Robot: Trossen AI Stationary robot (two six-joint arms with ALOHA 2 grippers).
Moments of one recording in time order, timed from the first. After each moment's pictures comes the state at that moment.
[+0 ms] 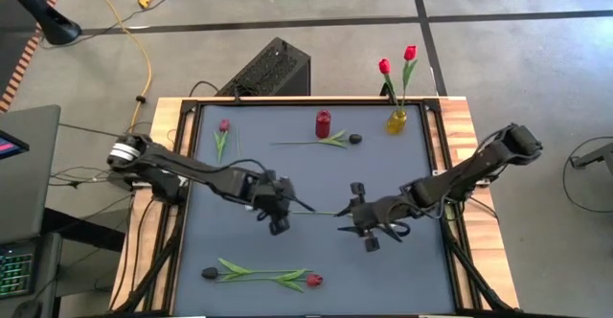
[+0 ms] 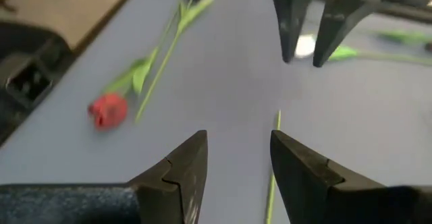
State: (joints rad) left arm -0.20 1.62 1.13 -0.52 -0.15 -0.46; right arm 0.43 1.32 0.78 -0.03 0.25 0.03
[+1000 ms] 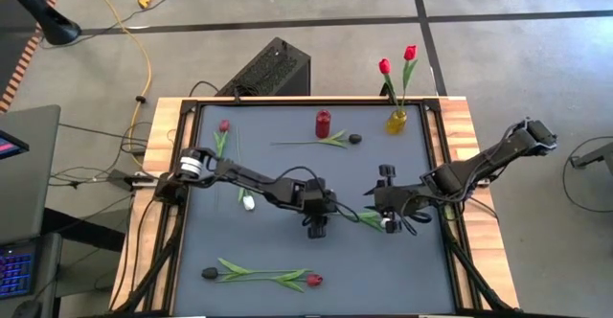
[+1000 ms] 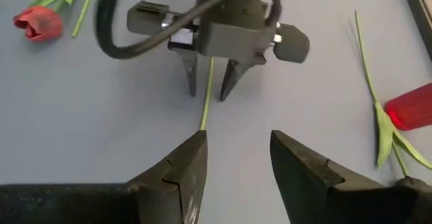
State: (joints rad) left arm -0.13 2.15 1.41 -0.24 -0.10 -0.11; right arm 0.44 1.08 0.78 -0.52 0.41 0.15
